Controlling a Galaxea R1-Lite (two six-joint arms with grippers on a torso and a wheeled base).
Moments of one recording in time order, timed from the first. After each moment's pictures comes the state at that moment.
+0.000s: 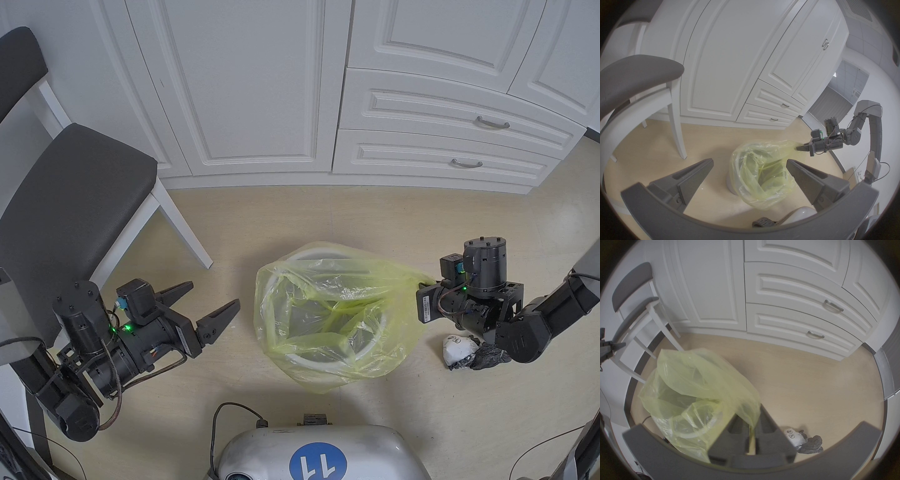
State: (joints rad) left arm -0.38 1.84 -0.27 -1.53 -0.23 -0.15; right arm 0.43 1.93 -0.76 -0.77 -0.28 -0.06
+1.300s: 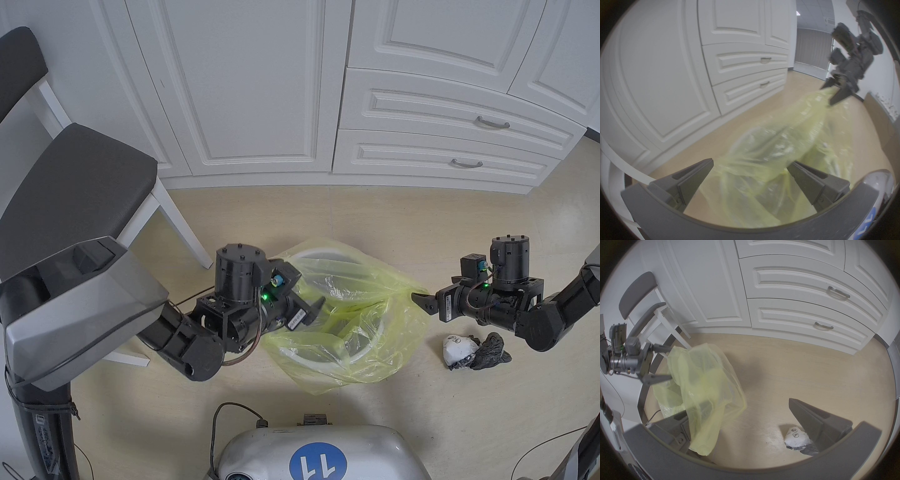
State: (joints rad) left arm -0.60 2.22 -1.05 -0.91 0.04 0.43; right arm 0.28 1.90 -0.72 -0.76 0.01 -0.09
